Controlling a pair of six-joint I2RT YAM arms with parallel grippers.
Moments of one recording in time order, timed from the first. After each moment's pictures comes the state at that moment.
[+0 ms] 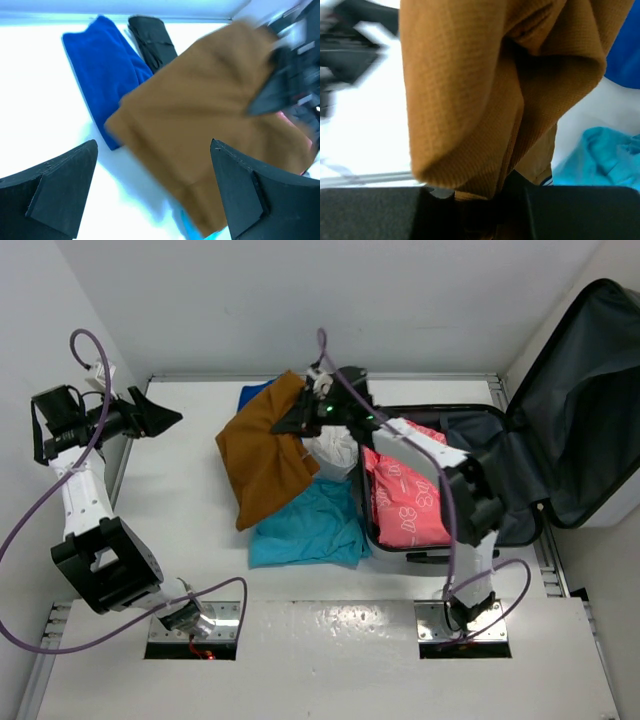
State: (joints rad) left arm 0.57 1.41 1.31 -0.42 1.13 0.01; right arm 0.59 2.02 1.57 0.09 -0.66 0.91
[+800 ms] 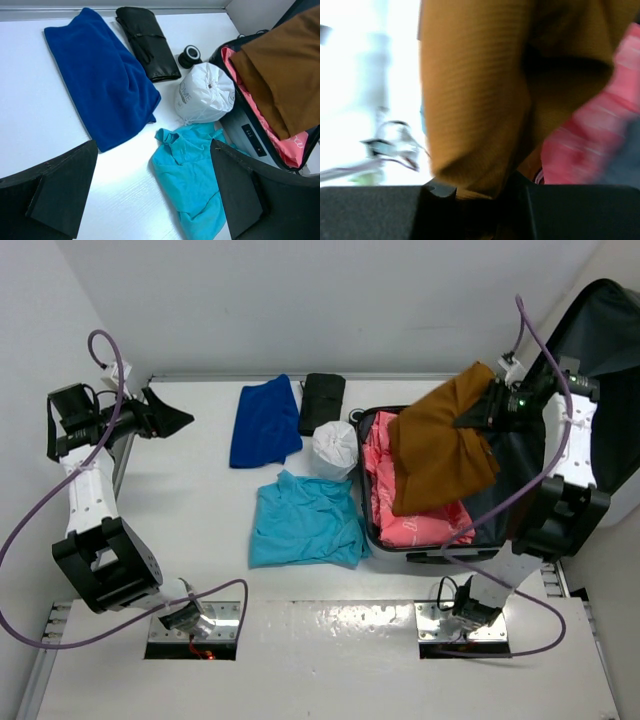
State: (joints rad) left arm 0.50 1.41 1.27 -0.40 1.12 0.01; right arm -0.36 1.73 1.71 -1.14 -1.00 -0.12
